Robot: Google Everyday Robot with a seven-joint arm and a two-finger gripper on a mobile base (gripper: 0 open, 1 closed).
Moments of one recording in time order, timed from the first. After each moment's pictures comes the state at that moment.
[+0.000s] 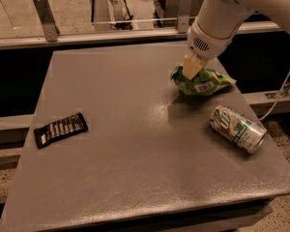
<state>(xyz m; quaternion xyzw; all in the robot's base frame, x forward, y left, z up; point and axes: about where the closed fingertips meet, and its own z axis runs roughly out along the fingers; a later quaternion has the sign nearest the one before) 0.576 -0.143 0.911 -0.41 0.90 -0.02 0.17</state>
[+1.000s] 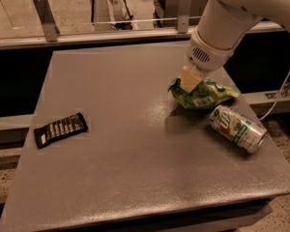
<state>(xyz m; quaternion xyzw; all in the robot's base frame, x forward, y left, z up) 0.529 -0.129 0.906 -0.40 0.90 0.00 0.15</state>
